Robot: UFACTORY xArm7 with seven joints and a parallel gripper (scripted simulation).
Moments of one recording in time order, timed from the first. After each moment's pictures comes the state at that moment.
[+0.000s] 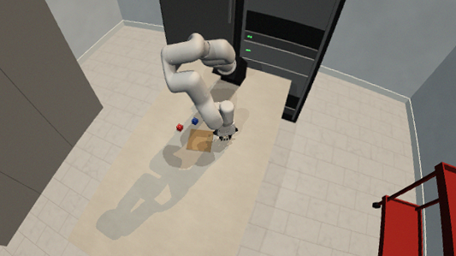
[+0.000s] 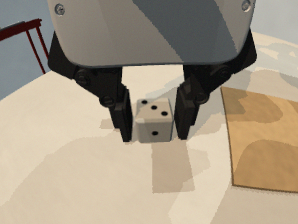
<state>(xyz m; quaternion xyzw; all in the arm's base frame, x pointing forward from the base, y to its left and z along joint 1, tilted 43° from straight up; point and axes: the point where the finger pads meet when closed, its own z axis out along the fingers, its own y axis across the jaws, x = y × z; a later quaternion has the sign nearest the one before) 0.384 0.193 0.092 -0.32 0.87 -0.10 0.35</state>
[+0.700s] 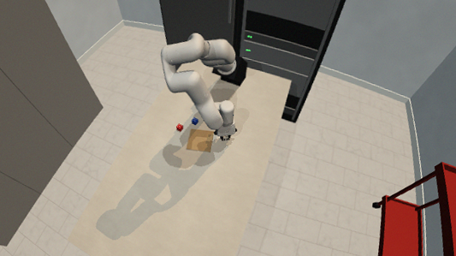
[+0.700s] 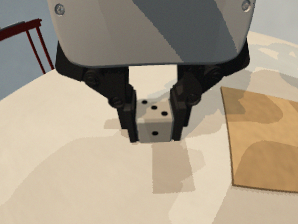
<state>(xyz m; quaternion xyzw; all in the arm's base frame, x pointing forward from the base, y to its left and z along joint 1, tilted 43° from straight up) 0.384 0.193 0.092 -0.32 0.87 -0.10 0.35</state>
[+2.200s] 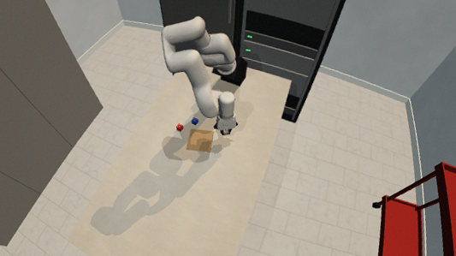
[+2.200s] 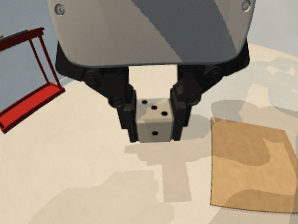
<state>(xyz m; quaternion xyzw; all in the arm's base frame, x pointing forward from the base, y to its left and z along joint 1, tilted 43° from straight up) 0.344 0.191 0.136 -0.32 0.87 -0.10 0.36</state>
